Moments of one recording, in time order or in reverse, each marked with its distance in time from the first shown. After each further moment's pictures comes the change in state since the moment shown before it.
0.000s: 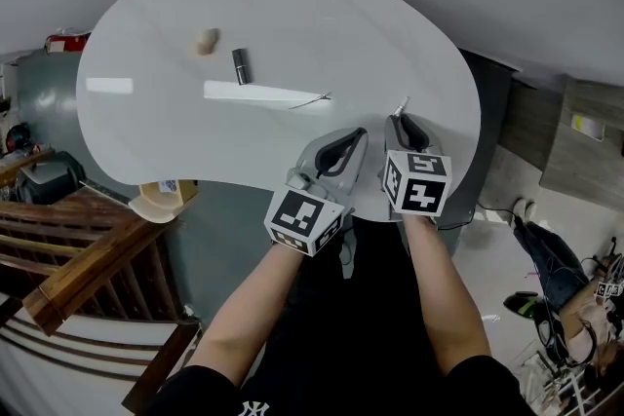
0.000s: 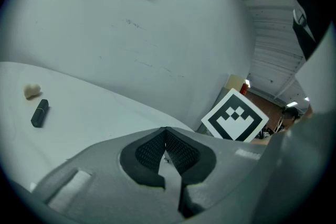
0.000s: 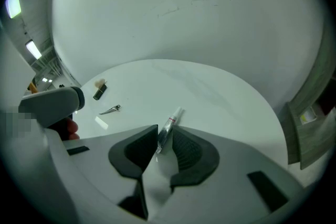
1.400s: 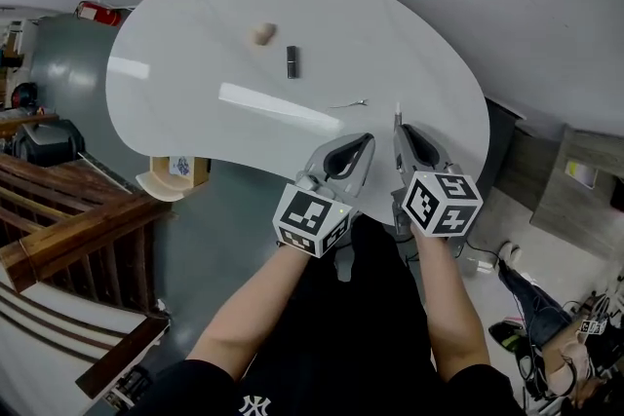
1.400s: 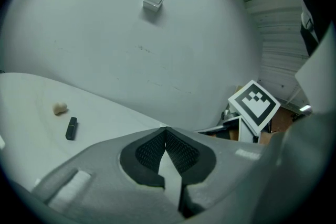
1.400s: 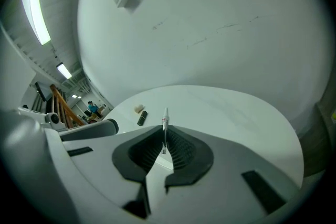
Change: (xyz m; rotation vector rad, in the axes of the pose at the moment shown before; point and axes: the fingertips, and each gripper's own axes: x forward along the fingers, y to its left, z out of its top) left arm -0.066 0.008 0.041 -0.029 -0.114 0.120; right arm -0.068 0.084 0.056 0.011 -0.174 0.300
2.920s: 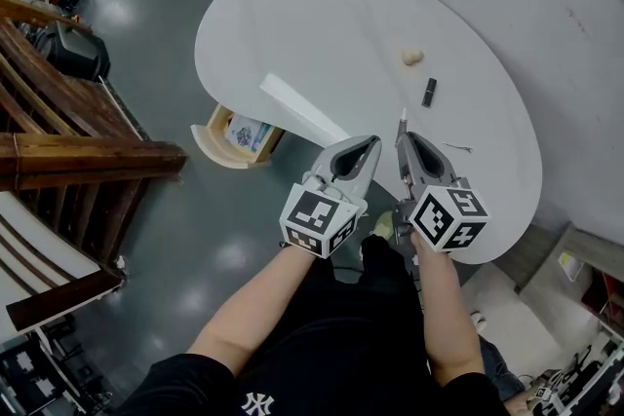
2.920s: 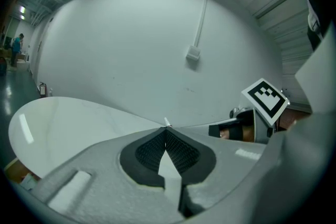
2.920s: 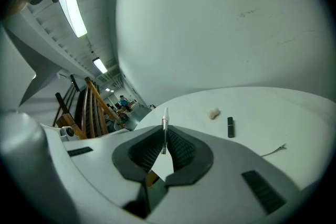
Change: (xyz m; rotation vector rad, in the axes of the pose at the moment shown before) left arm -0.216 0.158 0.051 -0.057 -0.226 0.283; right arm 0.062 0.283 -0.005 -0.167 -0.014 0.315
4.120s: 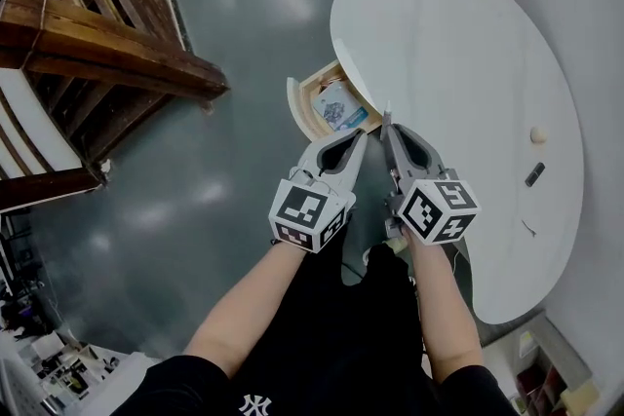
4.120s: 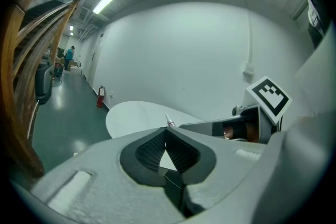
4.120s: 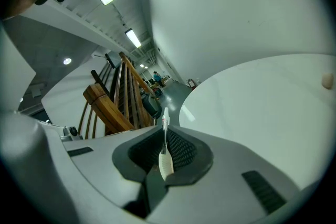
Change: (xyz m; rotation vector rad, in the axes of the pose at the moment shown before) left arm -0.208 0.267 -0.031 -0.160 -0.074 0.446; right arm 0.205 0.254 -0.129 -0.173 0.278 0.361
